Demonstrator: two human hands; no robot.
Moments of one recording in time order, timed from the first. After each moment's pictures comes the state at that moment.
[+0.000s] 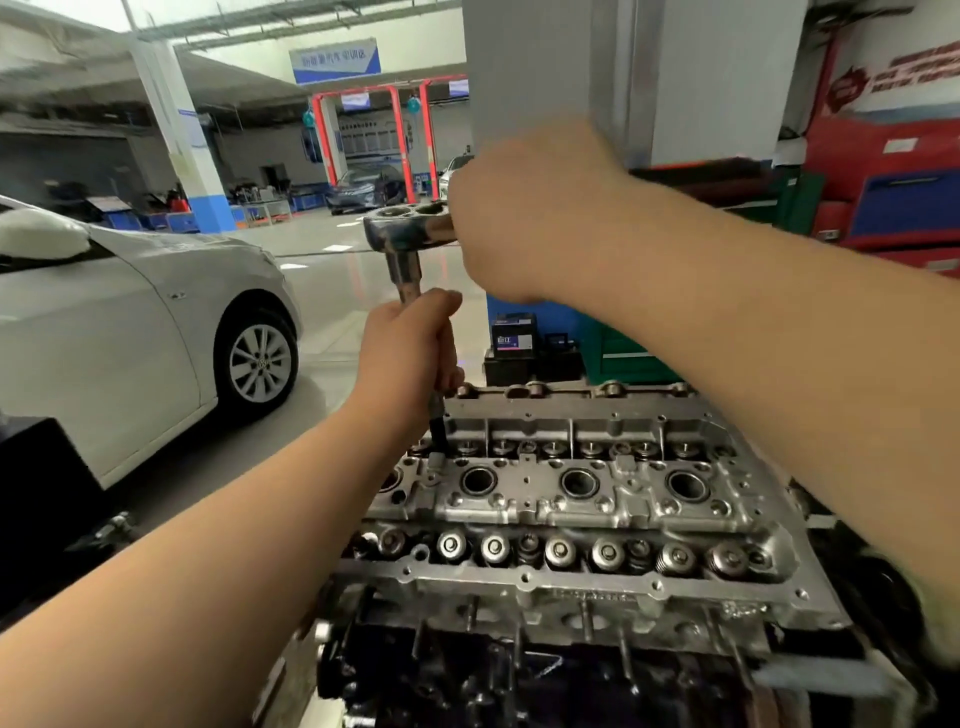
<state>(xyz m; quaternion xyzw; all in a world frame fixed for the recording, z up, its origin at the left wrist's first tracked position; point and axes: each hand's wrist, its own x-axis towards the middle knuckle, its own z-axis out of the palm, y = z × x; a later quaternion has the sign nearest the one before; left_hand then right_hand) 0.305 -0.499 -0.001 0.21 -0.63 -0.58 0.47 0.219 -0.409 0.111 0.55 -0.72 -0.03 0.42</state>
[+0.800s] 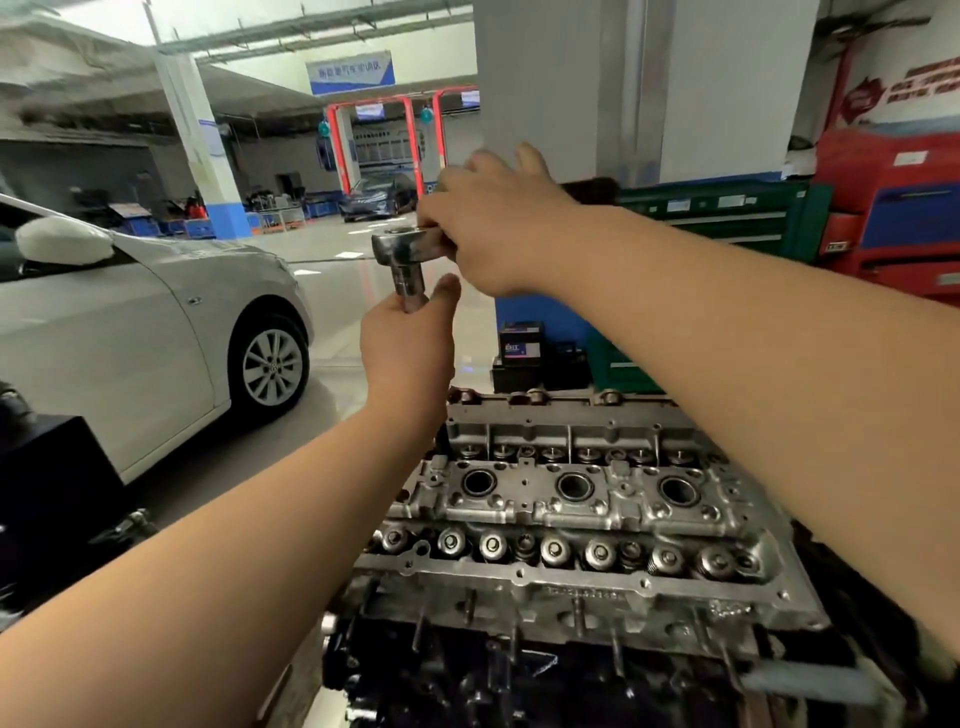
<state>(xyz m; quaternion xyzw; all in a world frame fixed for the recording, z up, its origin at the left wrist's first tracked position) 0.290 -0.494 0.008 0.30 -0.57 -0.51 0.57 0.210 -0.426 0.112 0.64 -0.72 0.04 0.28</state>
